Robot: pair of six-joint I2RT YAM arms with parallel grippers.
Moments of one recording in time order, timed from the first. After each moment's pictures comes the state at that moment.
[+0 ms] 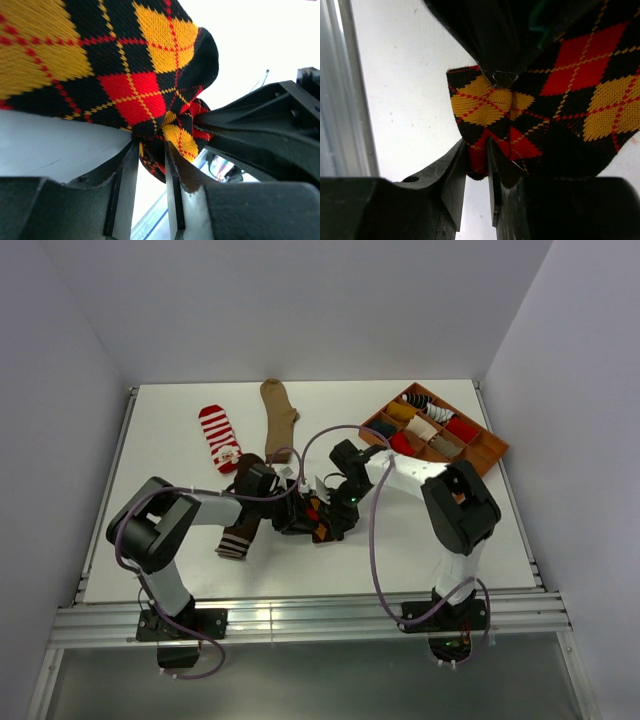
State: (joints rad) left arm -0.59 1.76 0.71 0.21 0.61 -0.92; right arm 0.61 1.80 1.13 -0.77 -0.66 -0.83
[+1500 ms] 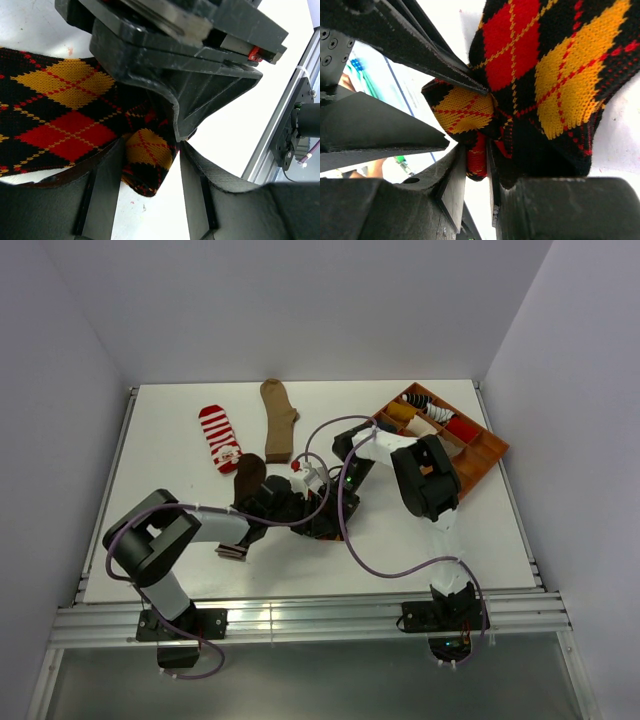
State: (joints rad) left arm -0.77 1.68 0.65 0.48 0.37 -0.54; right arm 0.49 2.22 1.55 -1.23 -0.80 -0.62
